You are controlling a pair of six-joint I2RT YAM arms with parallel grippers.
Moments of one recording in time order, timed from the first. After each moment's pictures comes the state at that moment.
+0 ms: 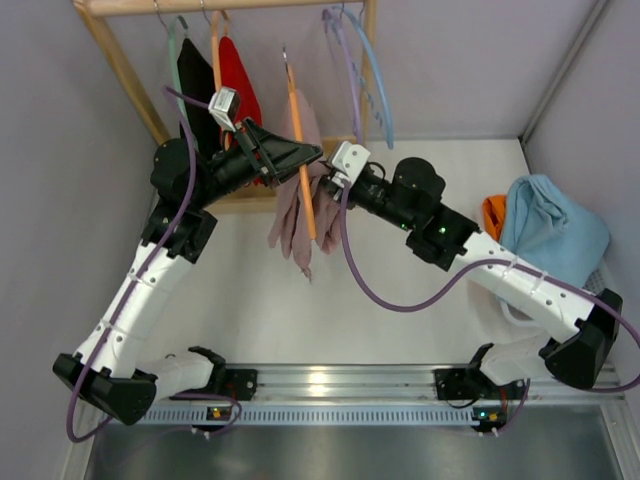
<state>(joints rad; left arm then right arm) -0.43 1.17 1.39 0.07 0.64 -1.34 0.87 1.34 1.33 0.08 -0.12 -0.44</state>
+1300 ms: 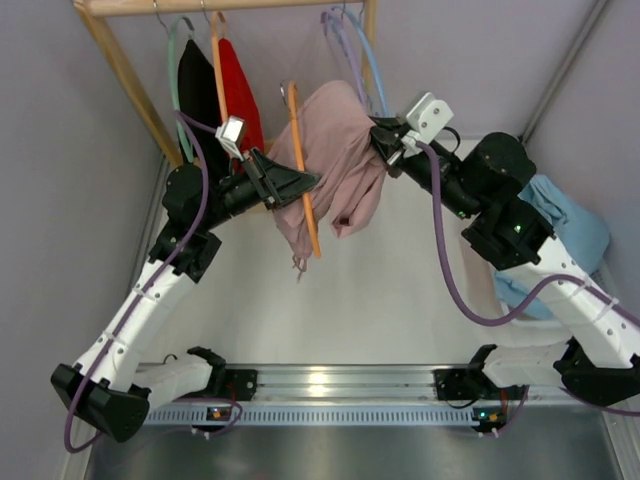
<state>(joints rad) -0.43 1.08 1.18 0.12 0.63 -1.21 0.85 1.23 1.62 -0.12 -0.02 -0.42</state>
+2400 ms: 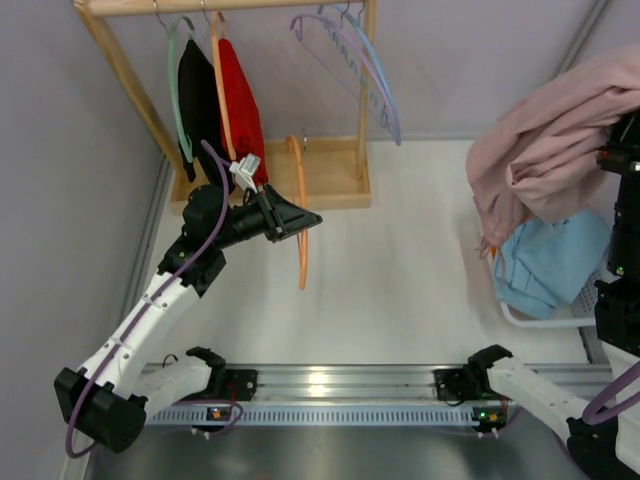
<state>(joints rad) -0.43 1.01 0.97 -0.04 0.63 -1.07 0.44 0.87 1.65 0.09 0.21 -0.47</state>
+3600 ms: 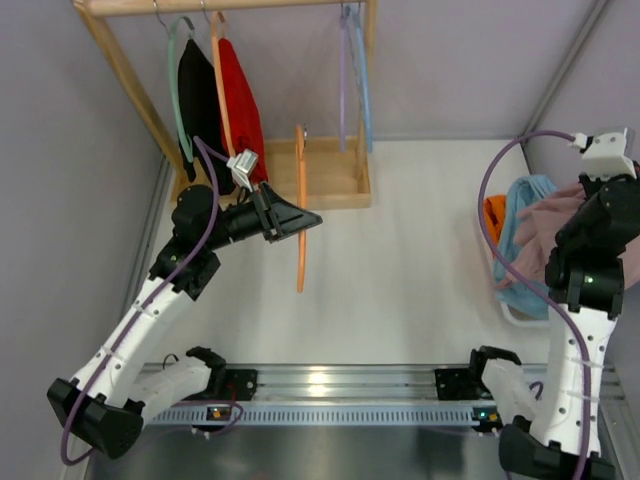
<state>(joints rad) -0.45 0.98 1.01 -0.04 0.69 -1.10 -0.20 0.80 1.22 -0.30 0.60 -0.81</state>
